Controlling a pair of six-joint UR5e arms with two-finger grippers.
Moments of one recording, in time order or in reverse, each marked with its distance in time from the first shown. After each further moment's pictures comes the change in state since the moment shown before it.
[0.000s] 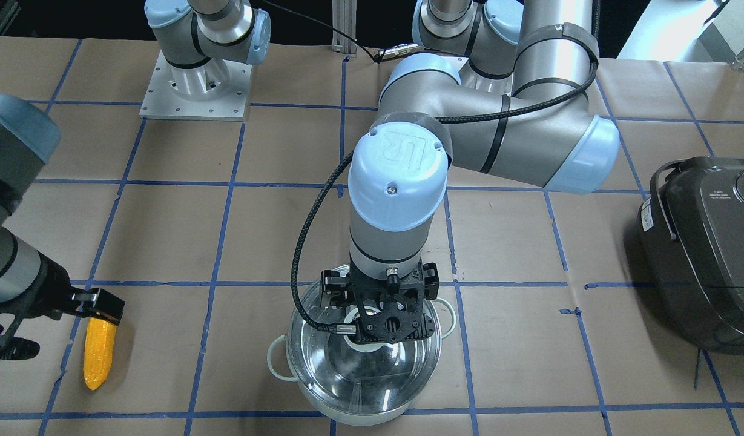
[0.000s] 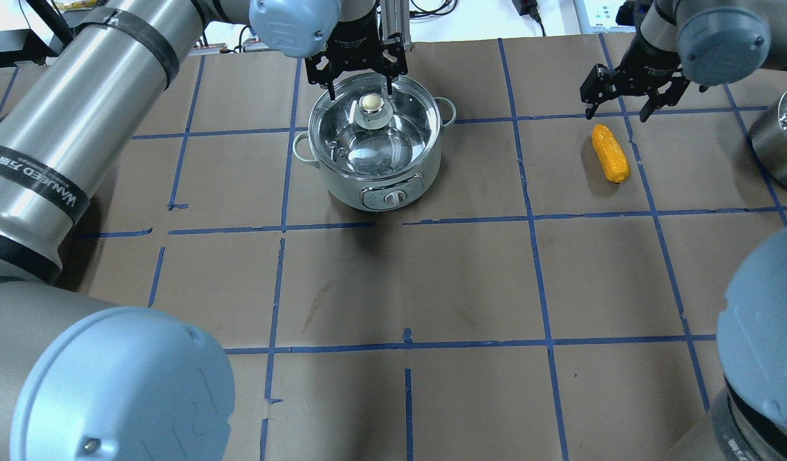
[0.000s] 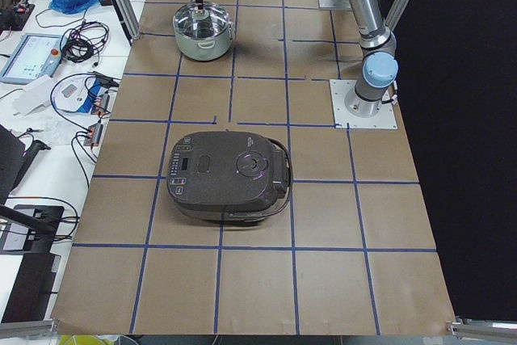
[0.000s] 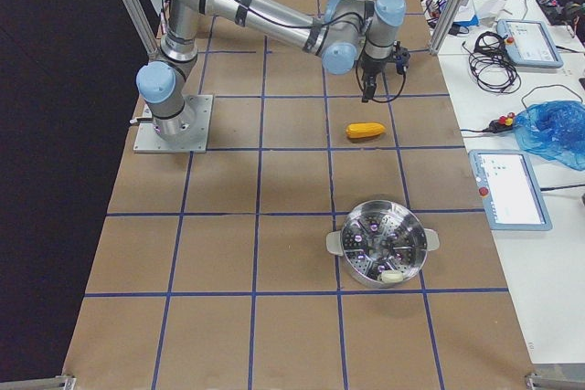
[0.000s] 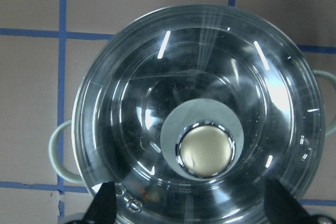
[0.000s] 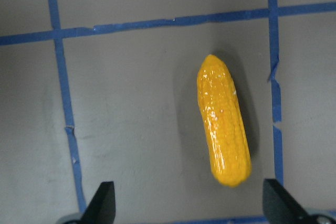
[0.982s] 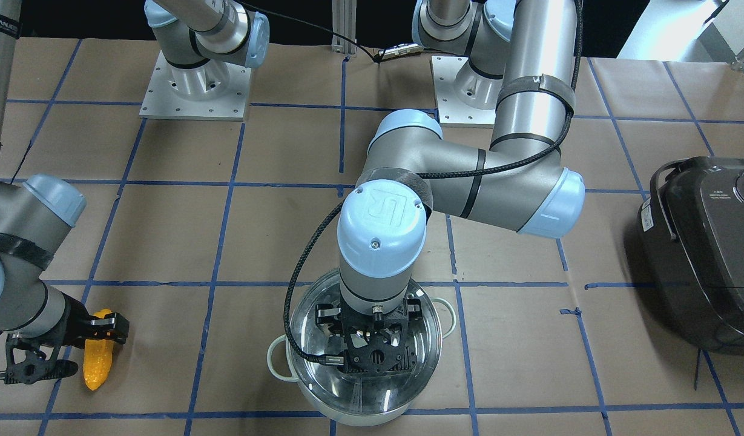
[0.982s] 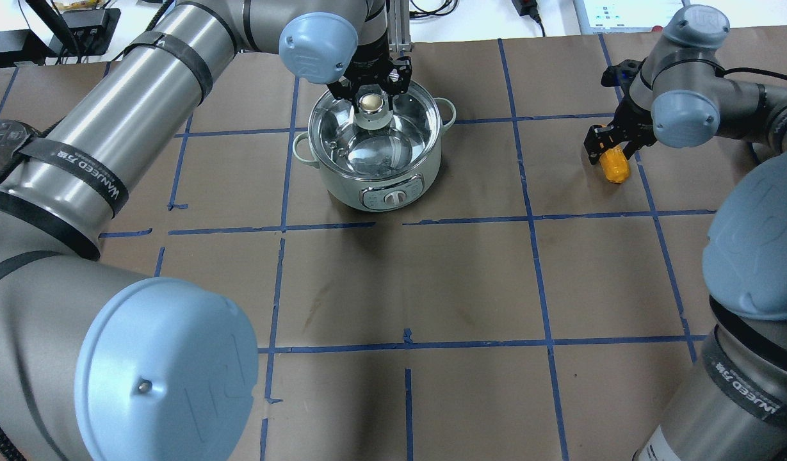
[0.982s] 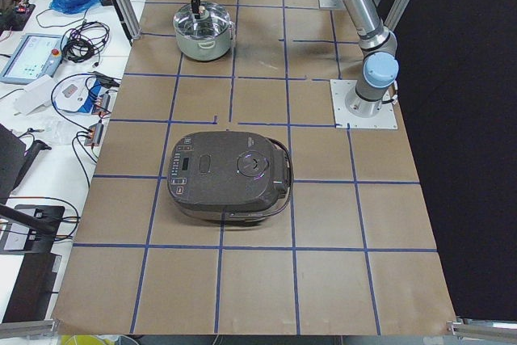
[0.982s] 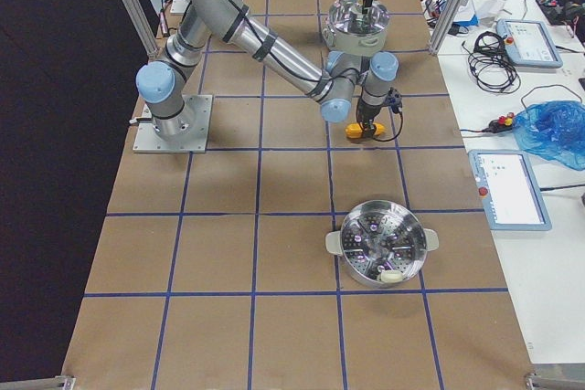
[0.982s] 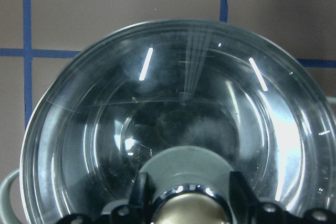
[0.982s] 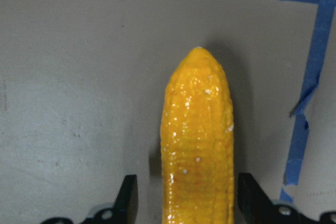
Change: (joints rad) left arm -0.004 -0.057 -0.022 0.088 0.000 0.020; right arm -0.056 0.119 0.114 -0.203 -0.005 -0.250
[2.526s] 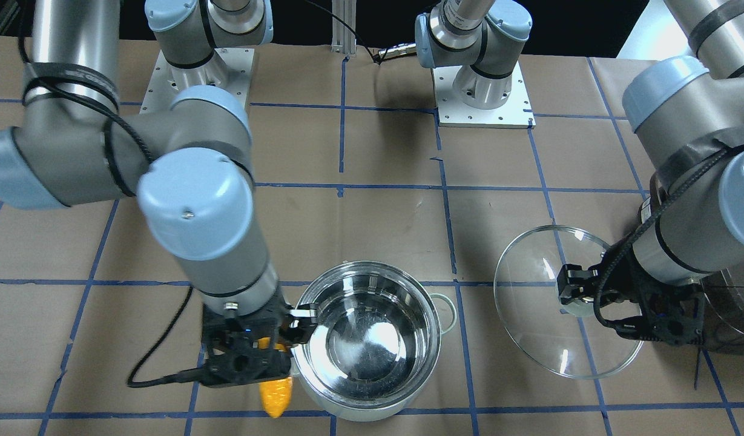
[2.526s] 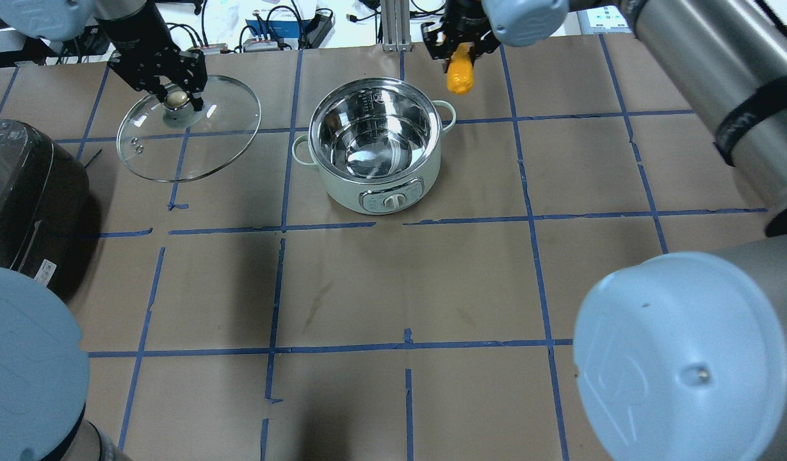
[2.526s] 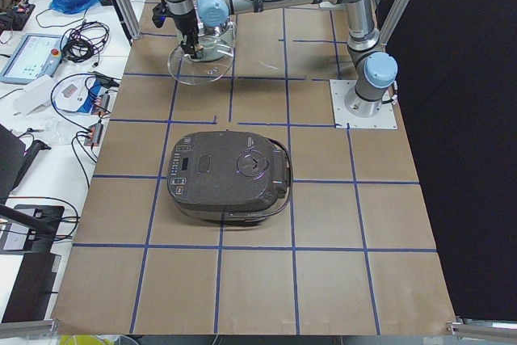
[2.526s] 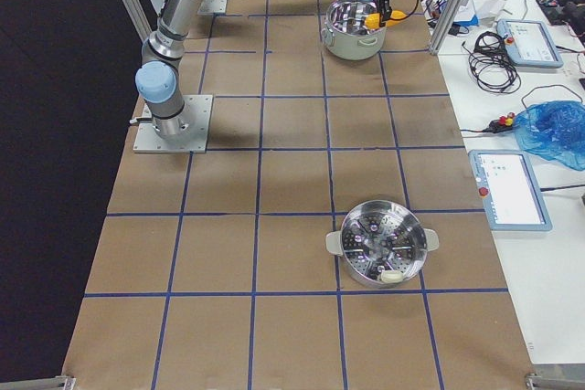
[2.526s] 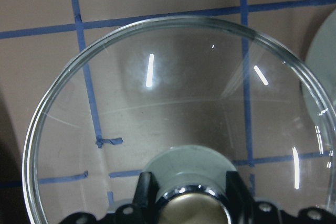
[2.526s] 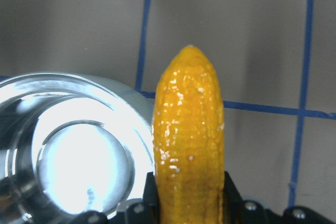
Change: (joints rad) left arm 0.454 0.219 -0.200 -0.127 -0.005 0.592; right arm 0.498 0.022 -0.512 0.308 0.004 0.485
